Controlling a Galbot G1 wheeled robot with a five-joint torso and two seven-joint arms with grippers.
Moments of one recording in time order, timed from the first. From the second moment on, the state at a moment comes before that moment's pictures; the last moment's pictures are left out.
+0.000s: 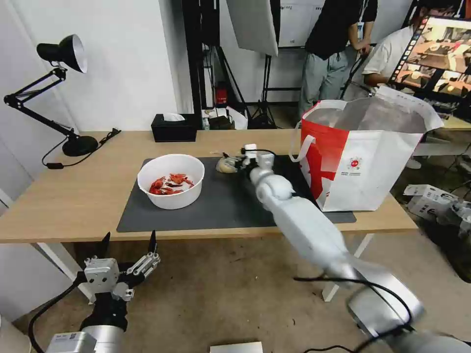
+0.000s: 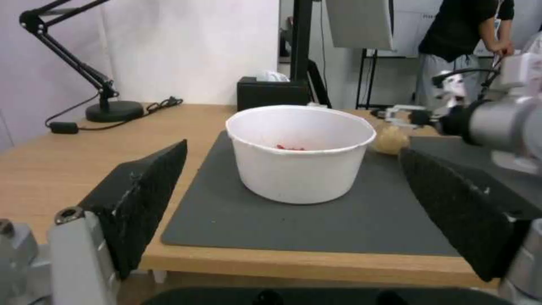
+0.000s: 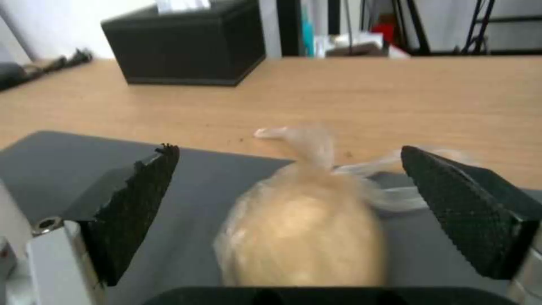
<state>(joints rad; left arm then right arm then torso) 1.97 -1.38 -0.56 -2.50 -0.14 -0.02 -0.21 -0.24 1.52 -0.14 0.86 0.63 -0.20 0.06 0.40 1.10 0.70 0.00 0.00</state>
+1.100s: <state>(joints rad) 1.96 -1.37 -0.55 -2.50 -0.15 -0.03 -0.21 -0.24 1.57 -0.11 0.82 0.62 -0.31 0.17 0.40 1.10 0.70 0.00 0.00</state>
